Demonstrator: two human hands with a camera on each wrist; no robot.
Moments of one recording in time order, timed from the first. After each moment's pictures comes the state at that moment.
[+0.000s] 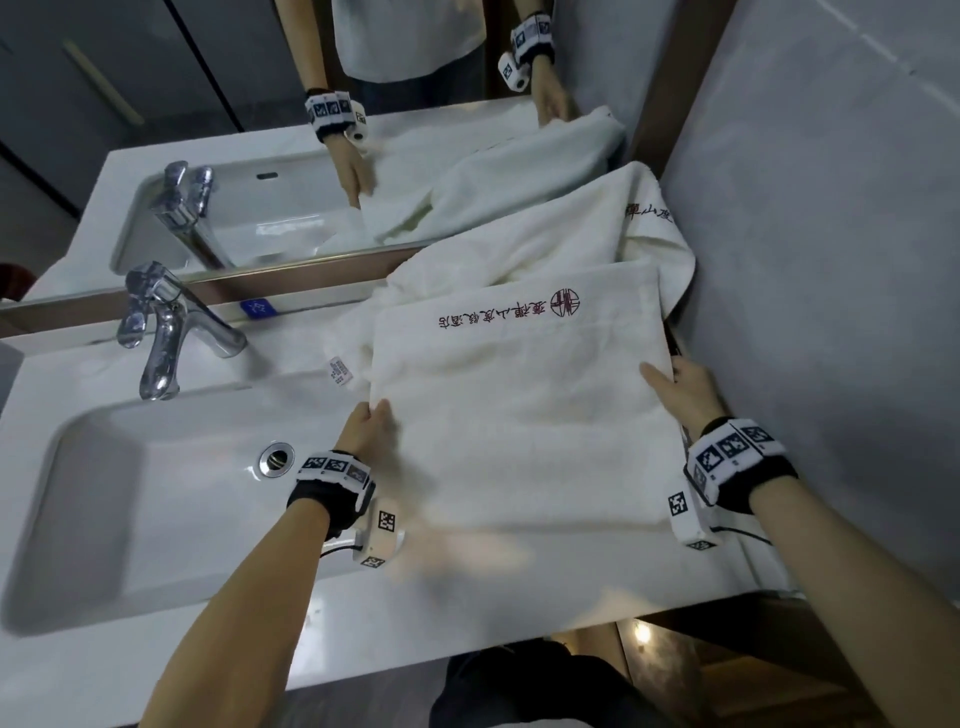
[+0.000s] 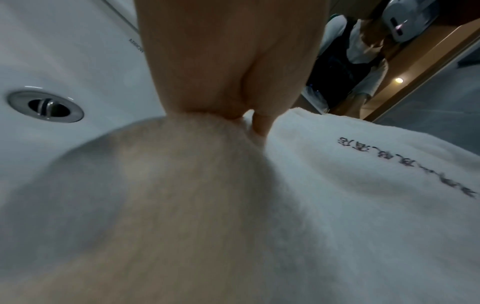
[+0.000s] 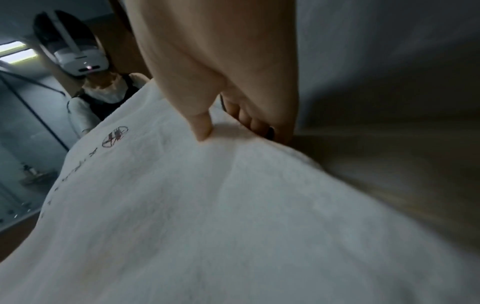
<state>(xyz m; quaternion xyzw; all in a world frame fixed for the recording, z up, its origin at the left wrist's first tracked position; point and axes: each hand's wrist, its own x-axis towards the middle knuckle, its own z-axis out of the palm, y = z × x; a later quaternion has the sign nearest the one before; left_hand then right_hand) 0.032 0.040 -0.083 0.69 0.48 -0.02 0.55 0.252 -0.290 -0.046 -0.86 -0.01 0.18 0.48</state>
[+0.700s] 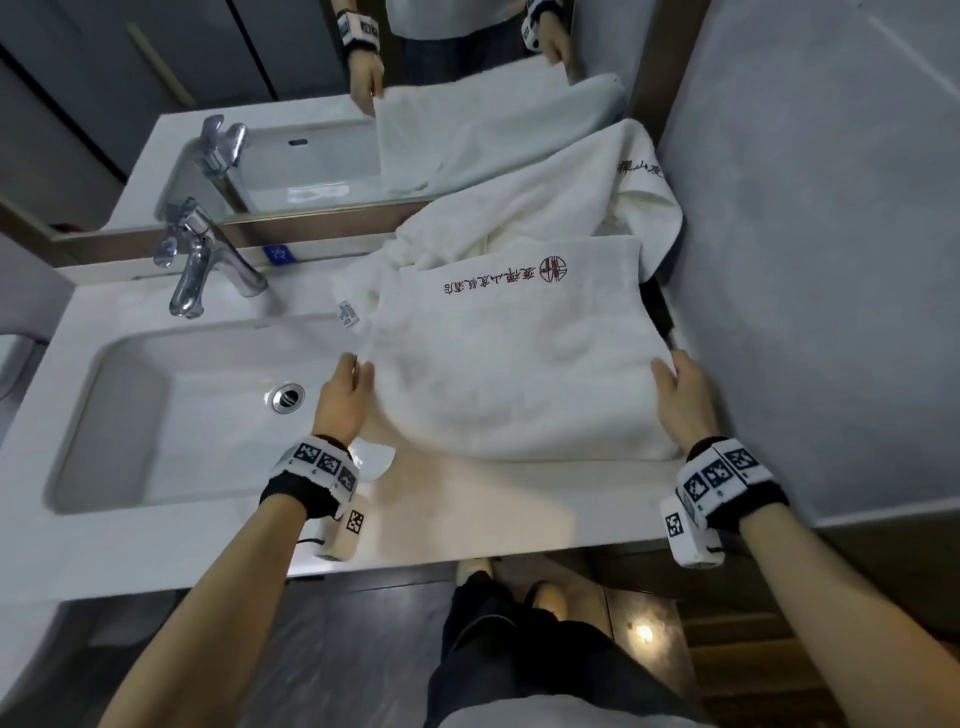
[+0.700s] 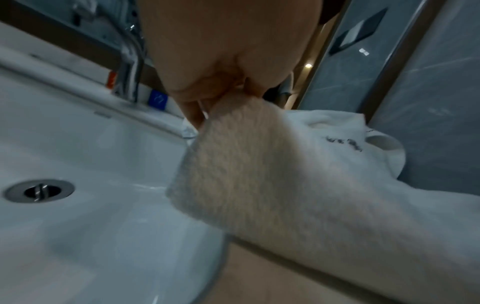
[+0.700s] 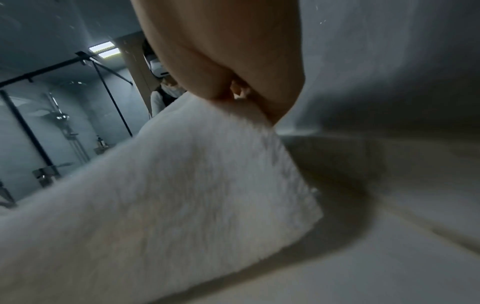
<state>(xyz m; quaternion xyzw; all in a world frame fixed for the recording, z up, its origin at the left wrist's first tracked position) -0.033 -0.016 -0.046 0.79 0.42 0.12 0.43 0.189 -0.346 -0.047 -0.92 -0.10 0.10 0.37</state>
